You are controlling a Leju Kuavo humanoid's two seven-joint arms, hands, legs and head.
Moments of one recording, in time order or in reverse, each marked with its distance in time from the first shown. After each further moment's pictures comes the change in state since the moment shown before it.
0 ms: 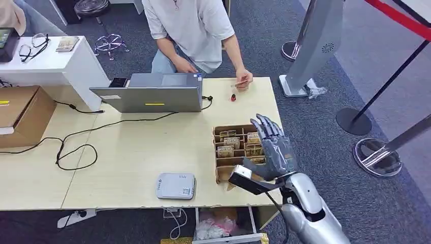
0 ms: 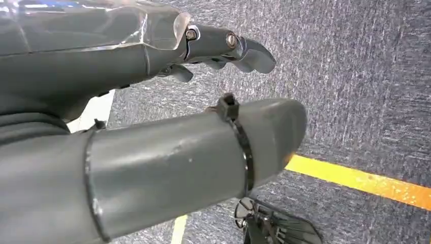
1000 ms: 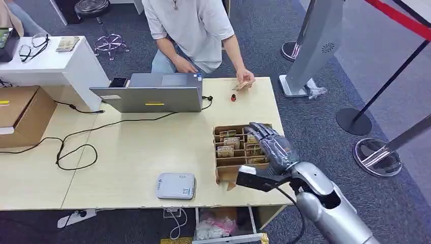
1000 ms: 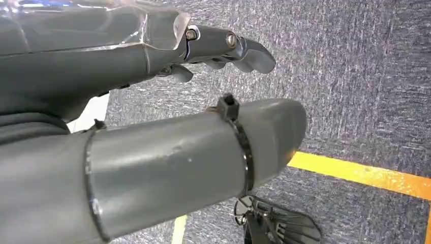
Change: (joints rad) left arm 0.001 -0.001 -0.002 0.000 -0.019 -0.019 -0.019; right arm -0.104 -0.161 0.067 -0.016 -0.184 0.326 -0.010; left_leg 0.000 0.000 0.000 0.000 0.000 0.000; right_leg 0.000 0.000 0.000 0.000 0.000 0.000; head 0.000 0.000
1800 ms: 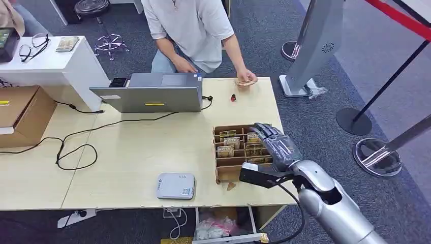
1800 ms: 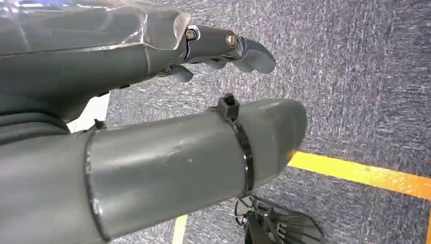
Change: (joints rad) left arm 0.000 0.000 -0.002 0.000 0.000 0.002 0.003; right arm -0.033 -0.027 0.031 0.061 0.003 -0.009 0.035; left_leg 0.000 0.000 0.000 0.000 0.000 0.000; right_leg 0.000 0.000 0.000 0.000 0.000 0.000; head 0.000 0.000
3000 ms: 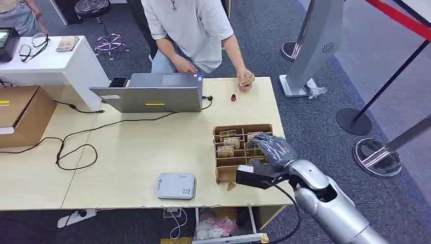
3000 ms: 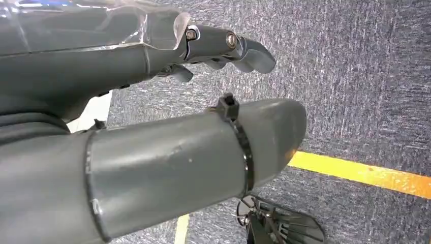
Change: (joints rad) left arm 0.000 -0.001 0.000 0.000 -0.006 -0.003 0.006; right arm -0.035 0.000 0.057 0.046 -0.012 0.016 0.002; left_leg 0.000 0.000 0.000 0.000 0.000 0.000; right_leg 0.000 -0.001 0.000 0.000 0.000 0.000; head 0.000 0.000
